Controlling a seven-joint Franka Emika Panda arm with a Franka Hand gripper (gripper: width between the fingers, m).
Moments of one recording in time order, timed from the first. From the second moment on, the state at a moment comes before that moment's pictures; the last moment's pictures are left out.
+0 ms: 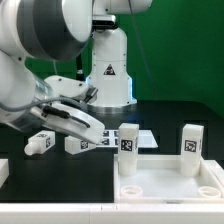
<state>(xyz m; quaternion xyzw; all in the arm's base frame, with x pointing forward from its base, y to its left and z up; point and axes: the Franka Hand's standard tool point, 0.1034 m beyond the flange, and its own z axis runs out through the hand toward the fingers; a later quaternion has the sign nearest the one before) 0.447 -0.098 0.049 -0.83 0.30 0.45 0.12</state>
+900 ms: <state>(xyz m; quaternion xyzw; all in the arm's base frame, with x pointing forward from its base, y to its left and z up) 0.399 -0.092 0.024 -0.81 0.33 0.46 0.12</state>
